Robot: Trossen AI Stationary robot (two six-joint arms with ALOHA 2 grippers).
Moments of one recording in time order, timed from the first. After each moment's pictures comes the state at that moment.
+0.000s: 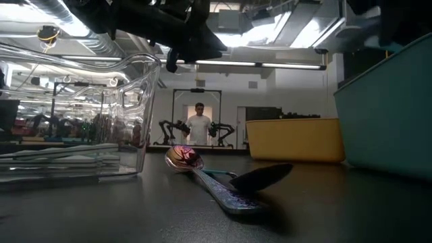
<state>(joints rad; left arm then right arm) 0.01 1.52 0.76 0.66 -0.49 -0.33 0.45 1.20 1.10 -1.05 0.14 1.42</state>
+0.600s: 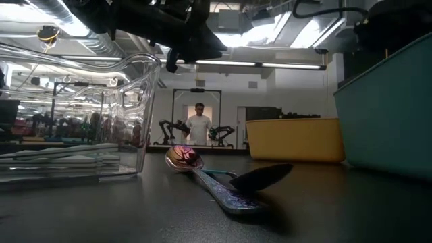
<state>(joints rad) 0.01 1.52 0.76 0.66 -0.49 -0.33 0.46 1.20 0.88 -1.01 0.15 1.47</state>
